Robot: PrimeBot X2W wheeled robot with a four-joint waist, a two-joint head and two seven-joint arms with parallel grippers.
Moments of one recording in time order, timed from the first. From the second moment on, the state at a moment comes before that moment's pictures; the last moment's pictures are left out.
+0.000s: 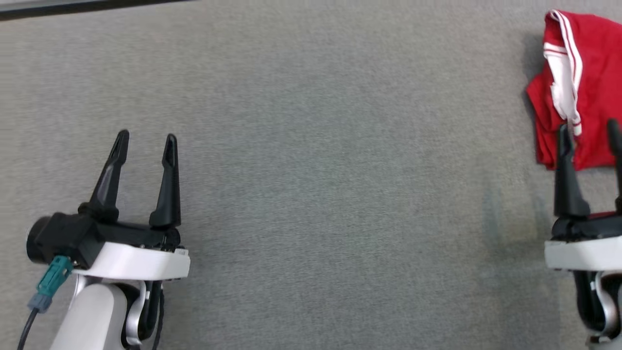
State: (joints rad) left arm -0.24 0.23 -0.19 -0.01 -0.35 0.05 -0.24; right arm -0.22 -0.21 -0.04 -0.01 0.24 0.13 -0.17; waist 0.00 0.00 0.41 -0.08
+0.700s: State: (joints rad) left arm 0.00 0.22 -0.13 0.05 -0.39 0.07 -0.26; right arm 0.03 -0.15 0.02 -0.11 0.21 0.13 -0.04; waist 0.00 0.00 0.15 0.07
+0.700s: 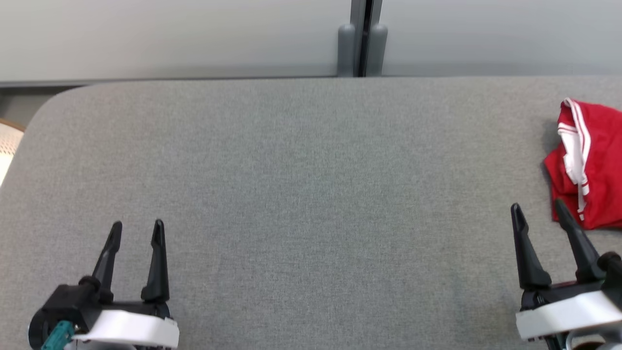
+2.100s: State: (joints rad) left arm 0.16 0.25 -0.18 -0.01 -0.38 0.12 -0.17; right arm 0.16 -0.14 0.01 -0.13 0.21 0.13 0.01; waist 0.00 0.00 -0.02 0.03
